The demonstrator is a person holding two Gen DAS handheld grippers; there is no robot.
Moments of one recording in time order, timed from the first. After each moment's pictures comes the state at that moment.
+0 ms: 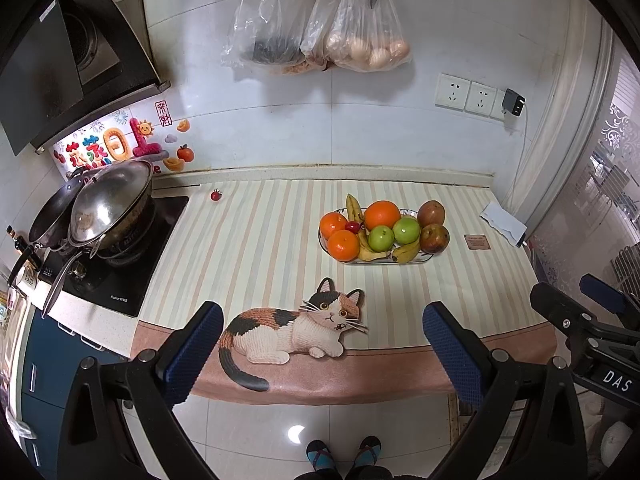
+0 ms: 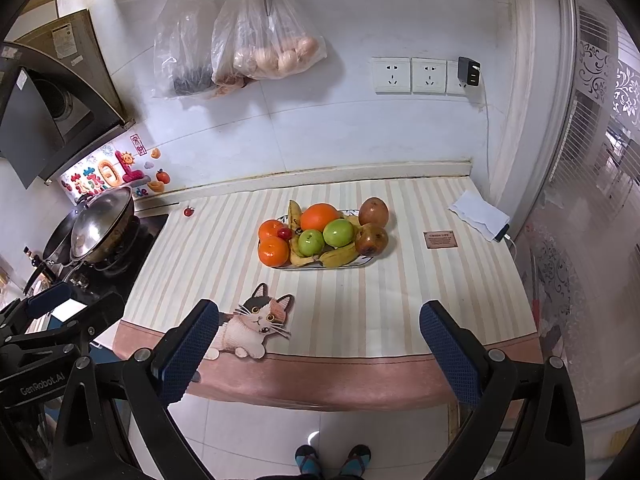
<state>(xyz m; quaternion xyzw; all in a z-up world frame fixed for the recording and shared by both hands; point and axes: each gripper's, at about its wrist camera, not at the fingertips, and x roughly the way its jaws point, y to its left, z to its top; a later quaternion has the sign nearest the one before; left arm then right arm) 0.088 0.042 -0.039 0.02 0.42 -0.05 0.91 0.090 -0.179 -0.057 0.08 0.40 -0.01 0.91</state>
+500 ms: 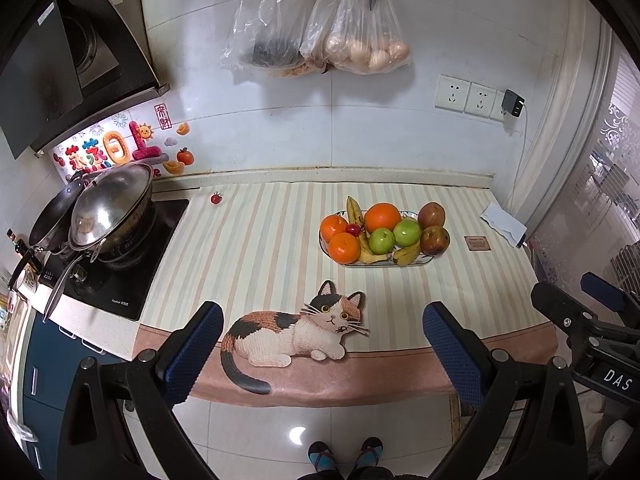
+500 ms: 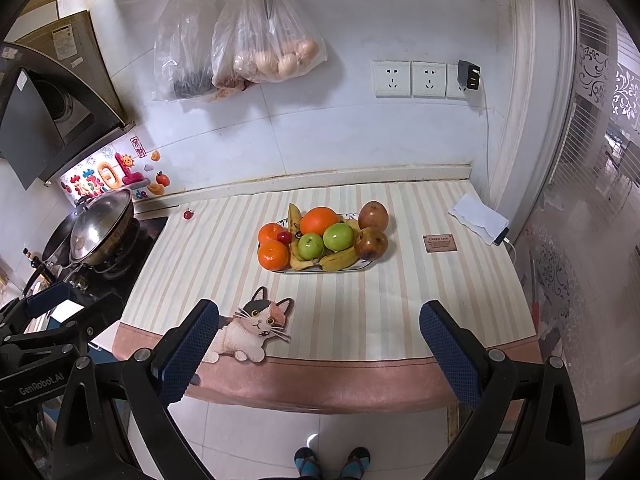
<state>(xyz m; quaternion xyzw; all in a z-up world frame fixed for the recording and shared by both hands) 0.087 0.041 -0.038 0.02 0.42 -0.04 0.91 0.093 -0.178 -0.054 0.07 0.40 -0.01 0.91</state>
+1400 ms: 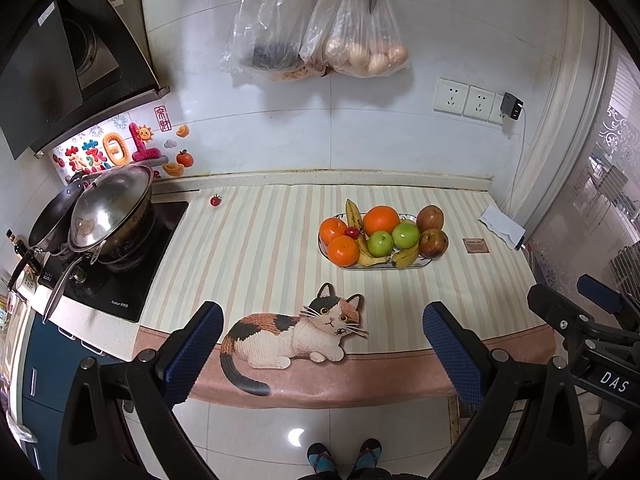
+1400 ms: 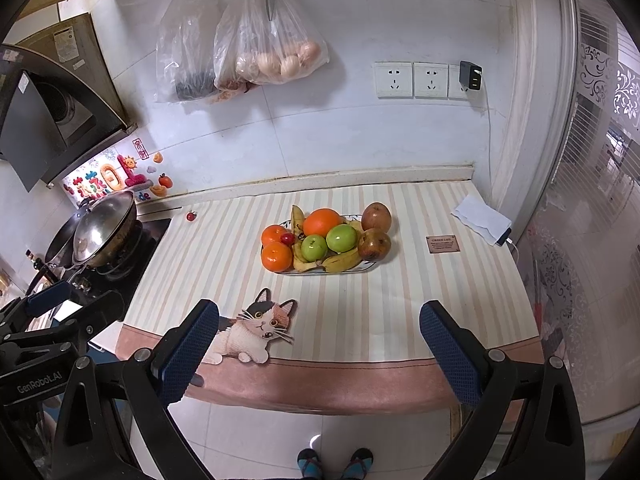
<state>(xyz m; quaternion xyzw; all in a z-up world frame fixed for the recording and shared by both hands) 0.093 0.040 -0.032 0.03 0.41 -0.05 0.91 0.095 -0.174 -0.051 0.08 0.40 -0.01 0.91</state>
